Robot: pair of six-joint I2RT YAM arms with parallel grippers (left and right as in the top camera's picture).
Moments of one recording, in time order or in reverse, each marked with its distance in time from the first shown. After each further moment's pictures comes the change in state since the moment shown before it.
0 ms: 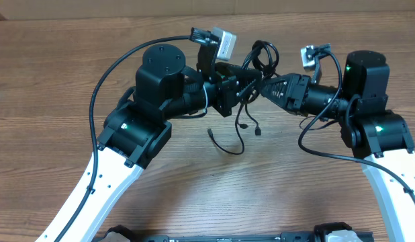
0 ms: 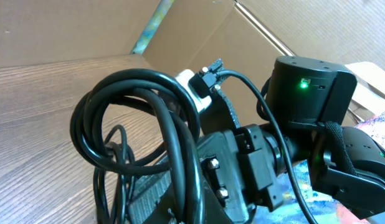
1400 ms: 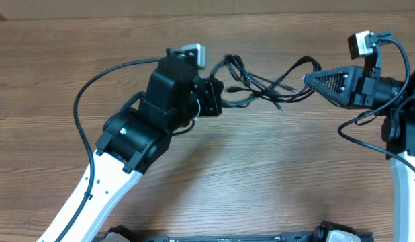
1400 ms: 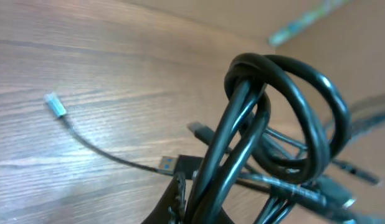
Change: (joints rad) left arm -0.014 -0.019 0.002 -0.356 -0.502 -0.187; right arm -0.363 -0.018 -0.004 0.346 -0.606 0.257
